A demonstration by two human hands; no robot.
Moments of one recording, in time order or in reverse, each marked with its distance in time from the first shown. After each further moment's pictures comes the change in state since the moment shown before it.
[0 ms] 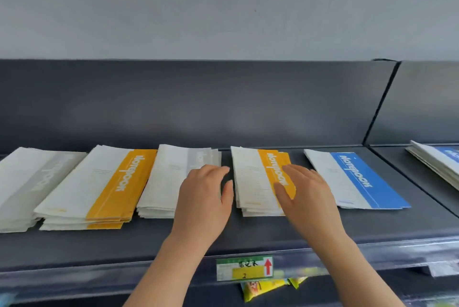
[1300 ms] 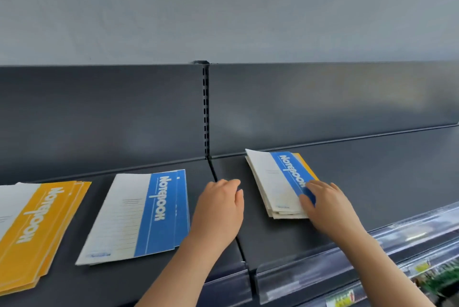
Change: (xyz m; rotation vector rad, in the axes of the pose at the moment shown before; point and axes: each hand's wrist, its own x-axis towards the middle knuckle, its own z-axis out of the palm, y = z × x) left_hand 0.073 0.359 0.290 -0.121 -0.281 0.112; right_hand 0.055 0.465 -0.154 -0.245 -0.127 0.267
